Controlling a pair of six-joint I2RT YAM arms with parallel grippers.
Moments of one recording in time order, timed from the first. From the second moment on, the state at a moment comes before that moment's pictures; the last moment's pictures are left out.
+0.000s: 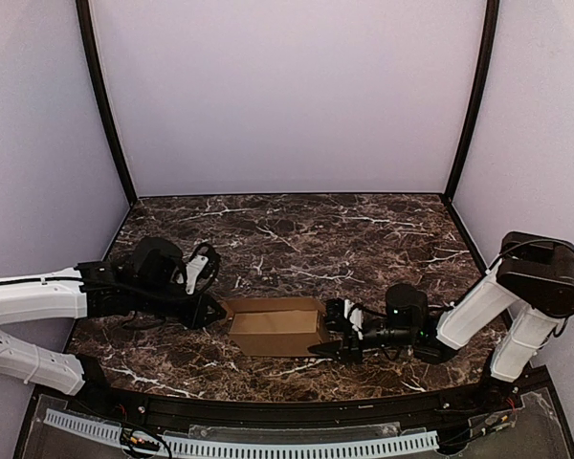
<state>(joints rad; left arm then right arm) -0.85 1.10 0.66 -0.37 0.16 -0.43 0.99 1.68 0.34 1.04 -0.45 -0.14</state>
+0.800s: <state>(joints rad) -0.84 1.16 0.70 -0.34 0.13 -0.54 1.11 1.87 0.33 1.31 -0.20 -0.15</state>
